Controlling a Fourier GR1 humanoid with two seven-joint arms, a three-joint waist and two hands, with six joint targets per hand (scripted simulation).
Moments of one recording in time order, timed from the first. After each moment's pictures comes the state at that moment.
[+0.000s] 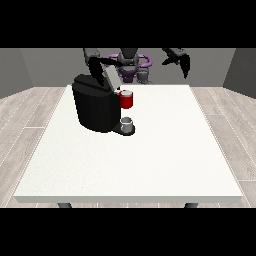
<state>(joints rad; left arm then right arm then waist) -0.21 0.07 0.17 -1.40 -0.12 -0.27 -0.11 -0.65 -0.15 -0.13 -1.04 -0.02 0.02 0.07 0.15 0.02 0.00</state>
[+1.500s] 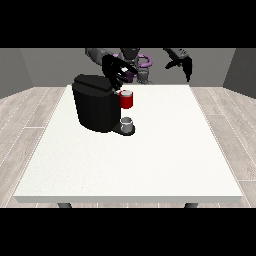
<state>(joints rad) -0.30 0.08 0.12 -1.41 -0.11 -0.28 -0.12 -0.90 -0.28 -0.08 -1.03 0.17 -0.07 0.30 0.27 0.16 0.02</state>
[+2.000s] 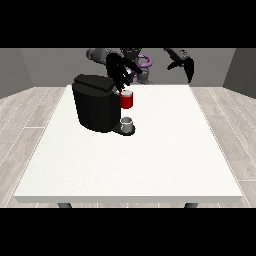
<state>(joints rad) -0.37 0.07 0.09 -1.40 -0.10 -0.31 -0.13 -0.93 -0.36 -0.11 -1.15 0.20 -0.06 0.50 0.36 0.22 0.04</state>
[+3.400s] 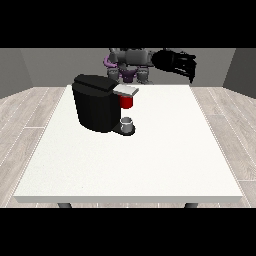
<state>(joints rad) -0.43 0.05 0.03 -1.47 -0.10 -0.32 -0.09 -1.11 -0.17 -0.05 -1.08 0.18 -0.06 0.12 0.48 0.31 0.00</state>
